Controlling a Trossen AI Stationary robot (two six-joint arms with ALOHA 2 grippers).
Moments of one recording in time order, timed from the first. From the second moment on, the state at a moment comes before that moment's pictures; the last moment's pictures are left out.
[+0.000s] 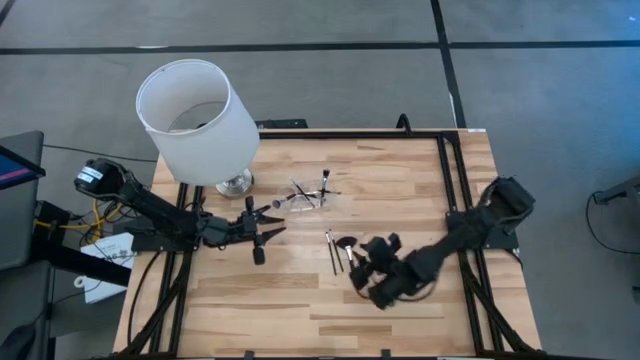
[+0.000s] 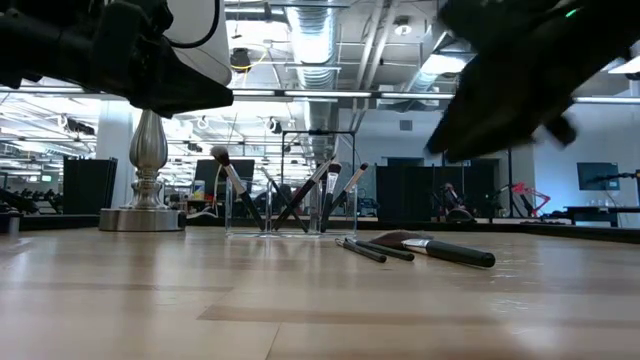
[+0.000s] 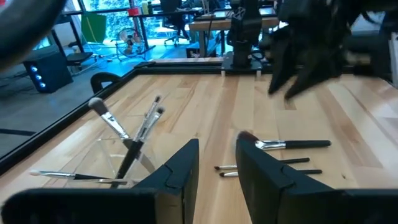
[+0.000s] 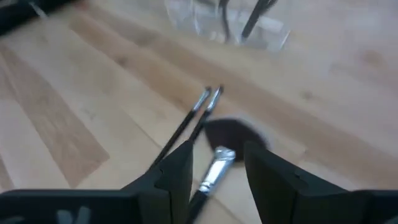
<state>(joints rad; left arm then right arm) -0.39 1.22 0.24 0.81 -0.60 0.02 0.59 1.74 0.98 -0.45 0.86 1.28</state>
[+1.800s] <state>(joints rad) -0.35 1.22 0.24 0.80 -0.59 0.02 0.00 1.66 1.07 -0.10 0.44 0.10</state>
